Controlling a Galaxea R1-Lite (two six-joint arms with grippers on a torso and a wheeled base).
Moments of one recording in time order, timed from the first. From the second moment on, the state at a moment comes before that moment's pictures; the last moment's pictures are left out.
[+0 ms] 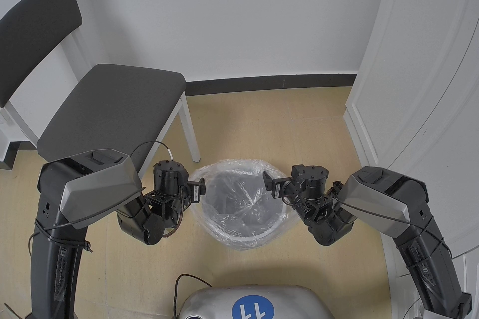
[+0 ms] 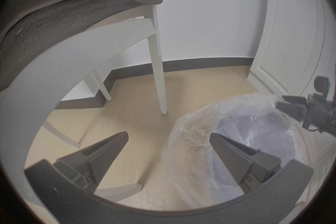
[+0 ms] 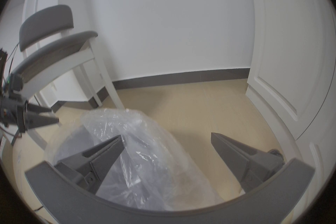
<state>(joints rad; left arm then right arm) -0.40 2.50 -1.03 -1.07 0.34 -0.07 0.48 2.72 -1.35 -1.24 -0.25 0.10</state>
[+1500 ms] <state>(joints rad) -0.34 2.63 -1.20 -1.06 0.34 -0.08 0.38 2.56 -1.25 -1.16 -0.11 0.16</state>
